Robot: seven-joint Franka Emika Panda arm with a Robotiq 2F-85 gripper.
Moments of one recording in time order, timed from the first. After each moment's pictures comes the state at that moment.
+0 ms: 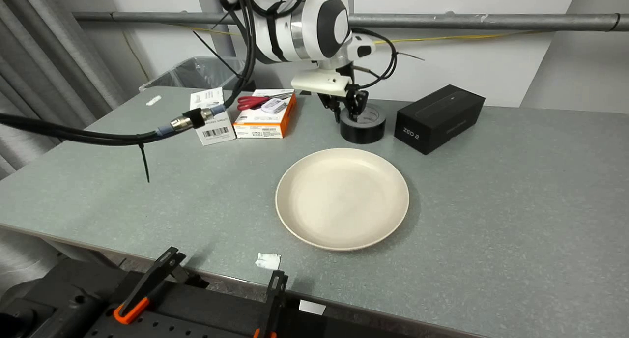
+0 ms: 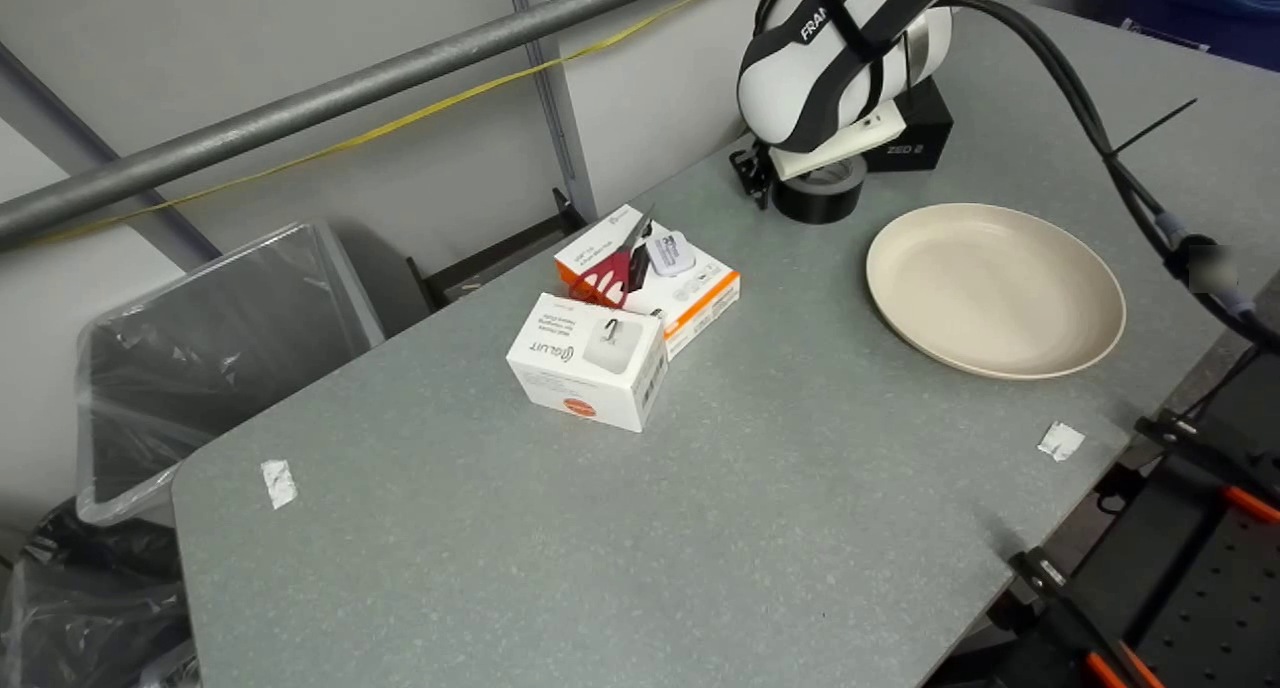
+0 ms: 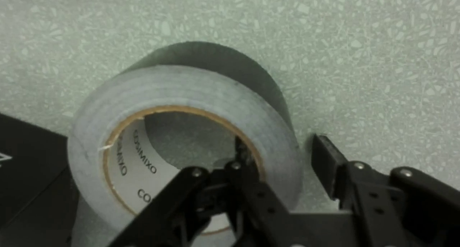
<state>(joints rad) -0.04 0.80 -0.13 -1.74 -0.03 2.68 0.24</state>
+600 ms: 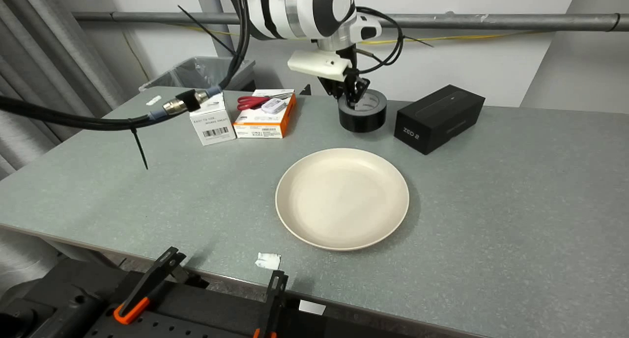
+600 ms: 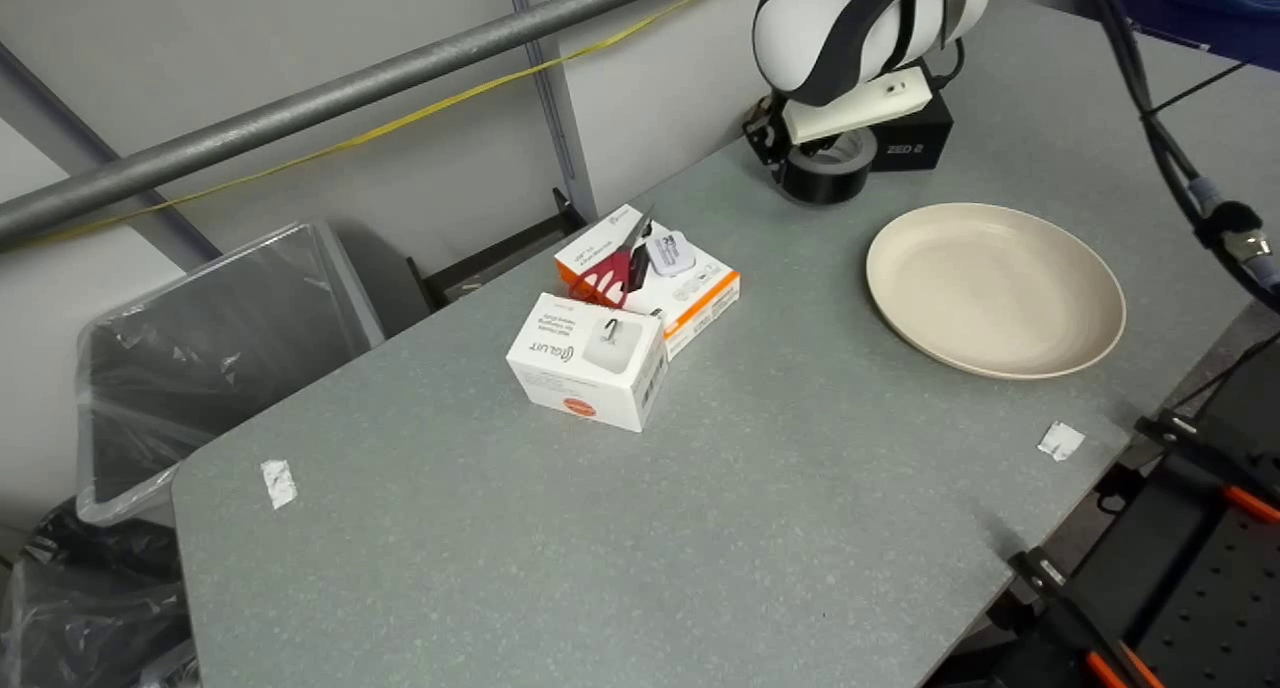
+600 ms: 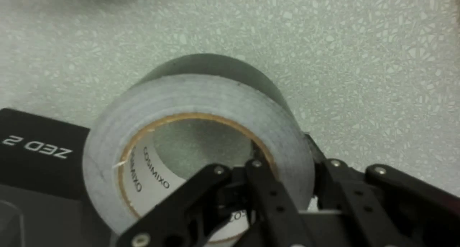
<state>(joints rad) -0.05 0.66 -0.14 -1.85 0.04 2.68 0.24</state>
